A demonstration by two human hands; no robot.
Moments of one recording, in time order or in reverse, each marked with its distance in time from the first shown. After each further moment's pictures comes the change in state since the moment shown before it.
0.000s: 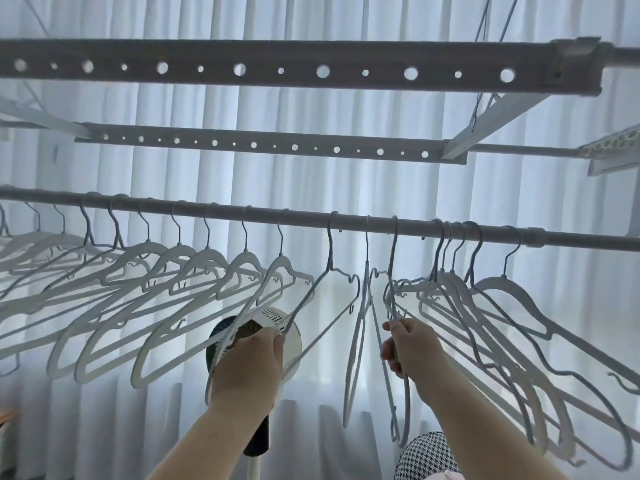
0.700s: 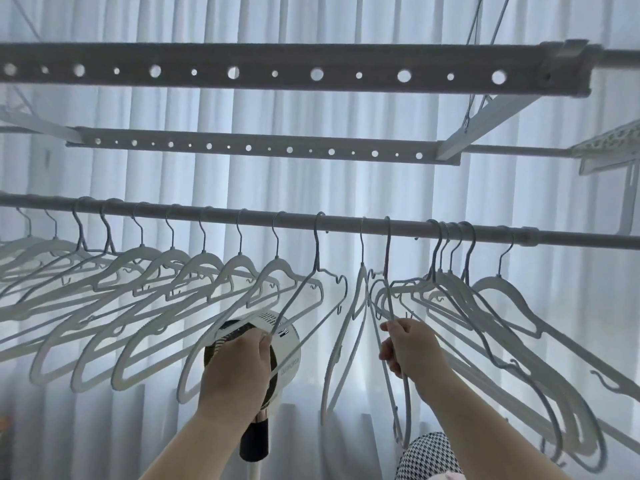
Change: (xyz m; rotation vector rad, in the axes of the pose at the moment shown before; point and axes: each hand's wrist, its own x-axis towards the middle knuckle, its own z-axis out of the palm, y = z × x) left_hand 0.010 -0.025 -0.008 -0.175 0.054 0.024; right_hand 0.001 -0.004 0.015 -0.017 0.008 -0.020
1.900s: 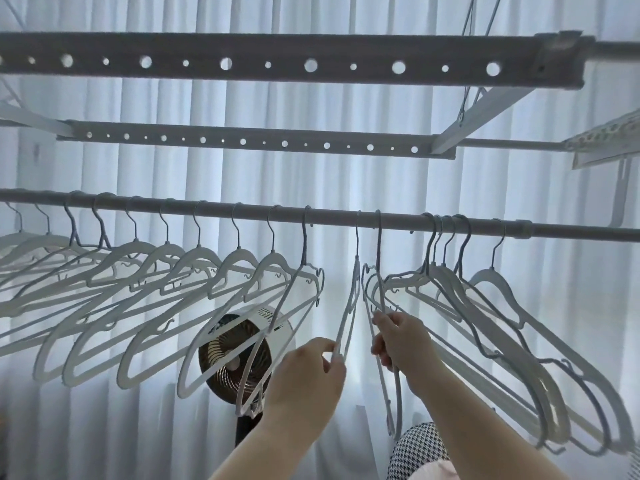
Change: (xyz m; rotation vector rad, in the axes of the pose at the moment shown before) left_hand -0.037 0.063 0.034 -0.157 -0.235 0.031; right_hand -0.002 0.006 -0.010 -0.018 -0.004 -0.015
